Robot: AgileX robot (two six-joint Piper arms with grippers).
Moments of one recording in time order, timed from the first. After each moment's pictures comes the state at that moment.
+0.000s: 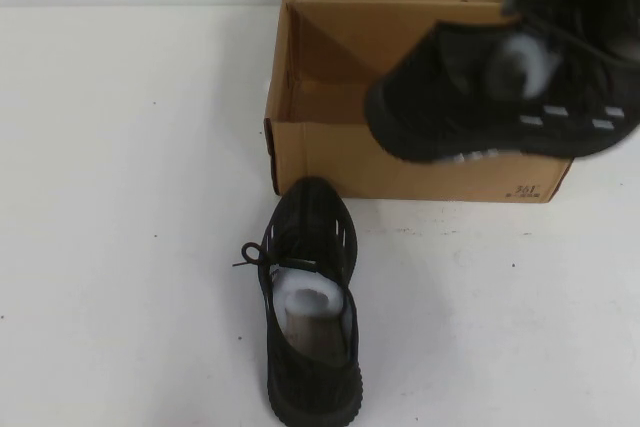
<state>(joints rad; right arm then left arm) 0.57 1.39 -1.48 -0.34 0.98 0.80 -0.08 -0.01 0.03 0.00 0.37 0.02</state>
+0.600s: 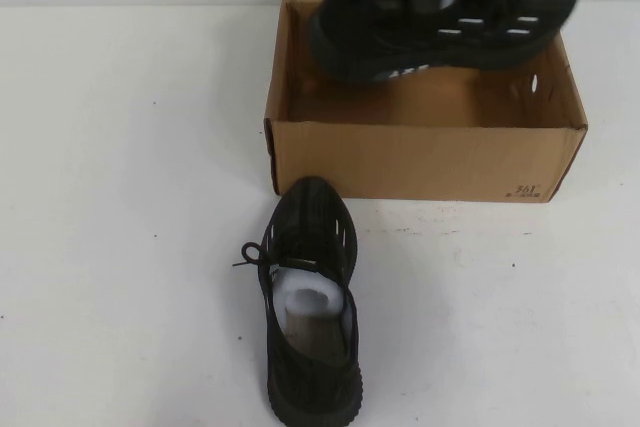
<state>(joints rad) 0.57 1.78 -1.94 -0.39 0.99 0.75 -0.08 -0.01 0.03 0.00 0.37 0.02</state>
